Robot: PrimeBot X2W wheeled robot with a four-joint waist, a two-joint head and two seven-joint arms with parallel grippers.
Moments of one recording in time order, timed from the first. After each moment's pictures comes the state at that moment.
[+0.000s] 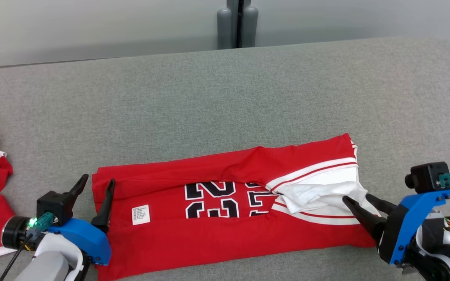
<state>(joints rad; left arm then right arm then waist) -0.36 0.53 -0.67 0.51 -0.66 0.01 -0.23 -0.12 -0.18 -0.03 -0.06 0.53 0.13 0.77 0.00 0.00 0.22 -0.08</state>
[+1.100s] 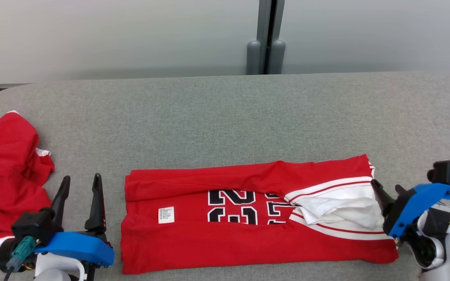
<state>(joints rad) -0.13 0.36 -0.29 0.26 -0.56 0.07 -0.25 -0.28 -0.05 -0.26 0.32 0.27 0.13 0.50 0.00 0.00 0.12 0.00</state>
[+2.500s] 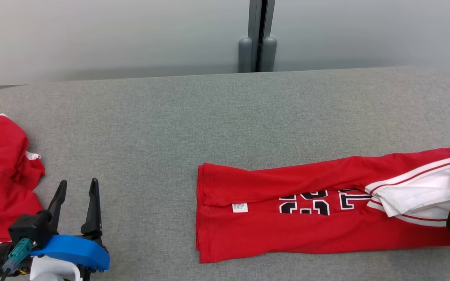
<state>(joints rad) -0.11 0.40 -0.31 0.24 -0.56 0.10 -0.21 -0.24 -0.21 -0.36 0.19 0.15 0.13 0.61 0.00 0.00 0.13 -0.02</state>
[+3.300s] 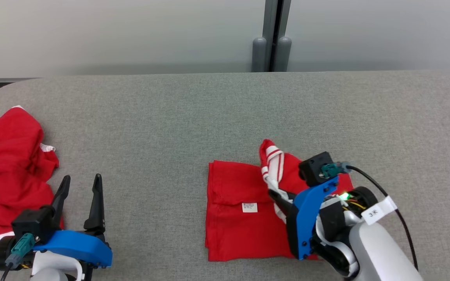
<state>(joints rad) -0.13 0.41 -0.33 0.23 -0.57 0.10 -0.20 -0.31 -0.05 0.30 0.16 0.28 0.13 0.62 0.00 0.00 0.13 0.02</state>
